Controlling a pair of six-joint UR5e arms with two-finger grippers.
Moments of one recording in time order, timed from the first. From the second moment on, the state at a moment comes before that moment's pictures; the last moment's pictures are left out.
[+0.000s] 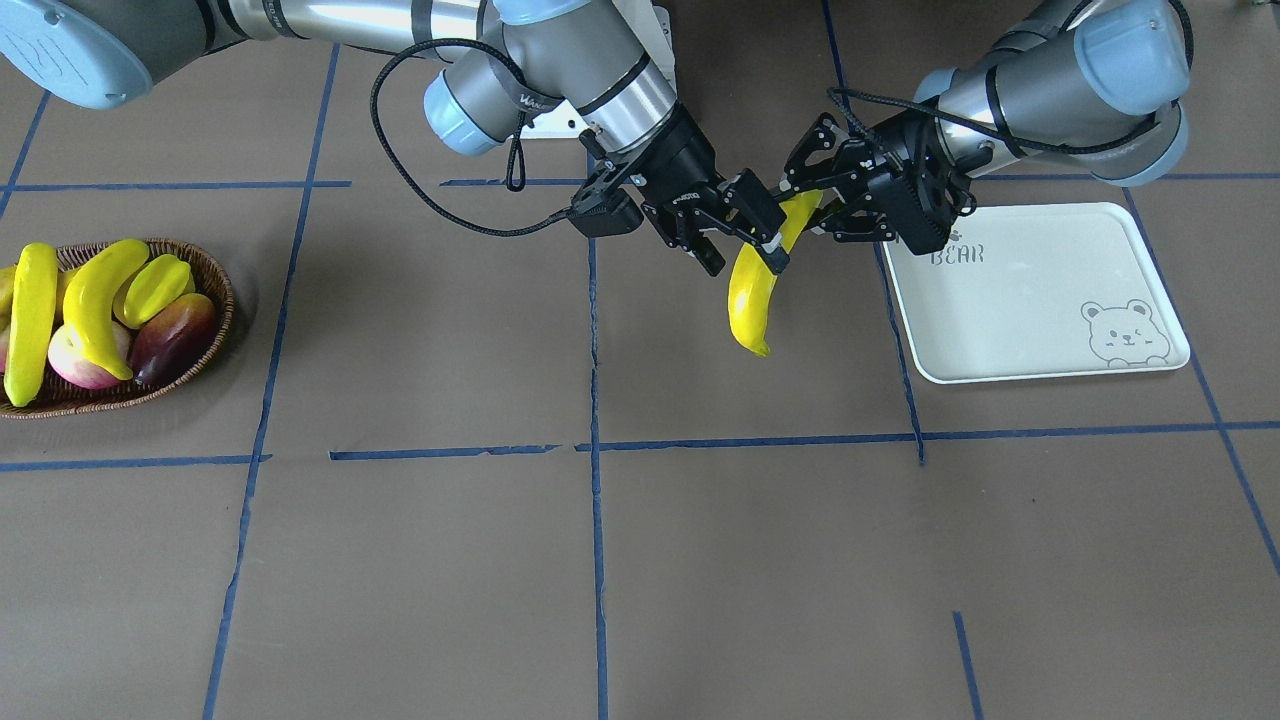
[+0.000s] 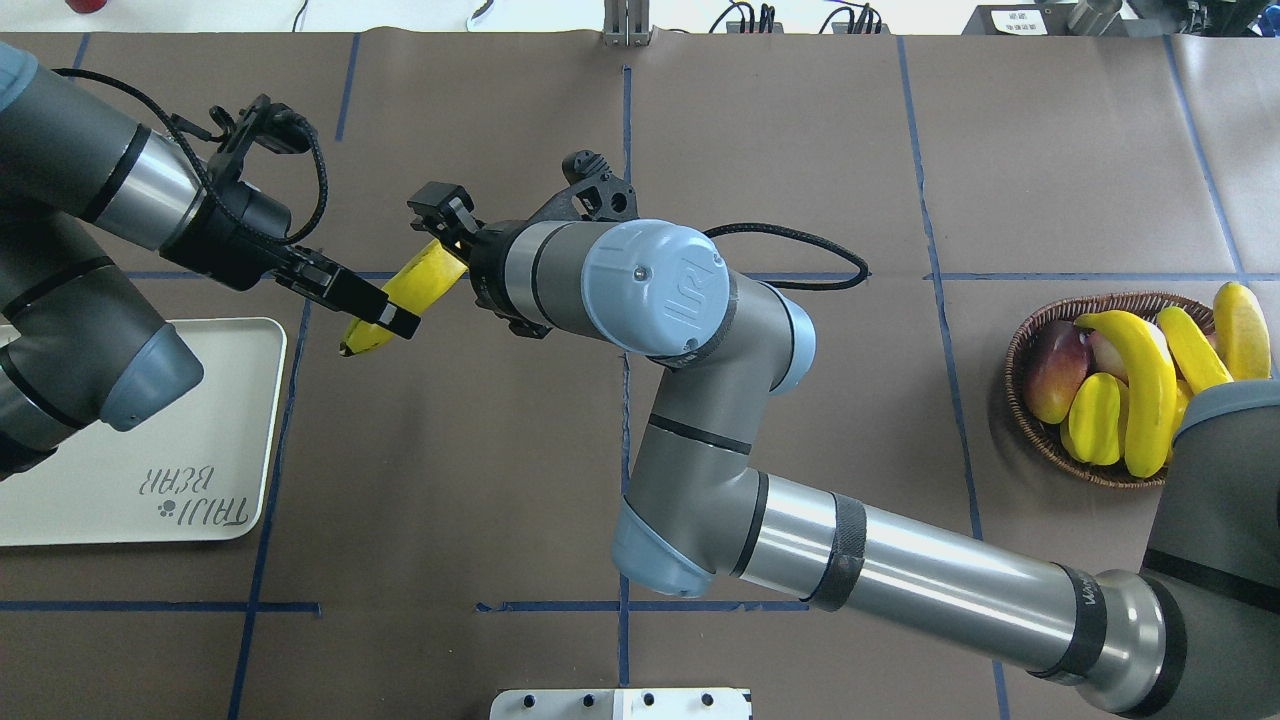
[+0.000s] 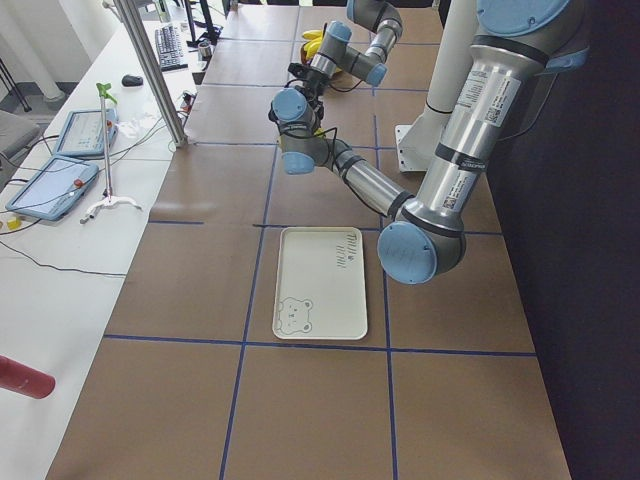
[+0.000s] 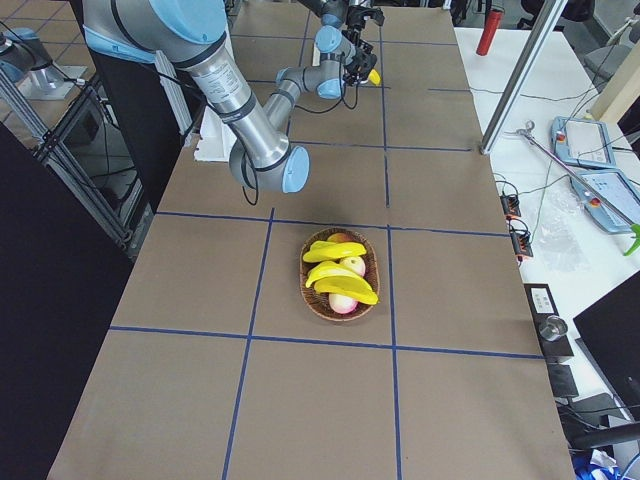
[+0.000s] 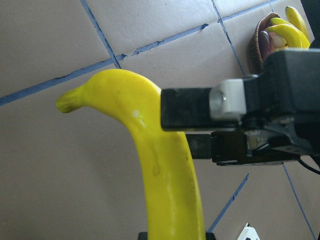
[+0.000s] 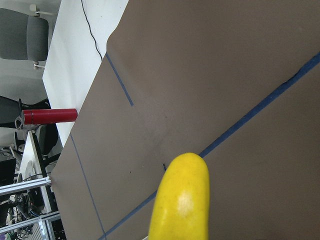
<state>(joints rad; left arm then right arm) -0.89 -1.94 -1.73 -2.45 -2.58 -0.96 0.46 -0.68 1.48 -0.86 1.57 2.03</state>
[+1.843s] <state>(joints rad) -0.99 -1.39 -1.89 -2.16 -2.16 -0.70 0.76 -0.97 1.93 -1.72 1.96 1.22</state>
